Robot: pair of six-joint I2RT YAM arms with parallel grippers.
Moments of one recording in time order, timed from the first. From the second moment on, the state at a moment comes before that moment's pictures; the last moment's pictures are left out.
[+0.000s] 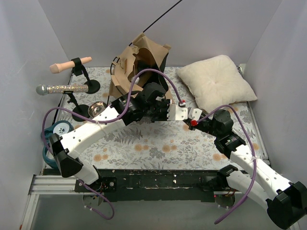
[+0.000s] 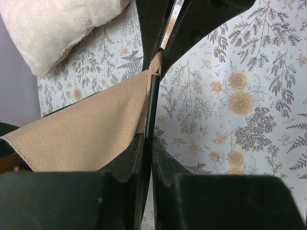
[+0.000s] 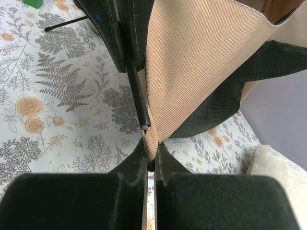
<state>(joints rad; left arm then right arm) -0.96 1.52 1.63 -0.83 0.11 0.77 0.54 0.83 0.54 0.20 -0.56 -0.49</state>
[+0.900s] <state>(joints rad) -0.96 1.50 1.57 -0.78 0.11 0.82 0.54 0.83 0.54 0.17 -0.55 -0.40</state>
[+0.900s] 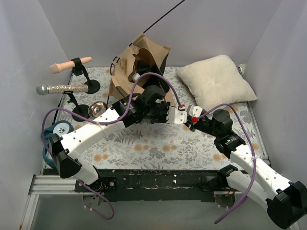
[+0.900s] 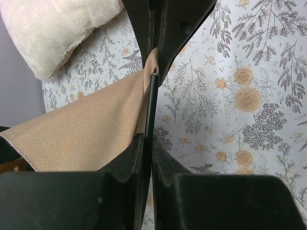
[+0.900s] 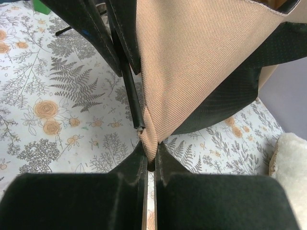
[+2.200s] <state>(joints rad) -0.96 1.52 1.60 -0.83 0.09 0.78 0.57 0.82 0.54 0.17 -0.55 -0.53</state>
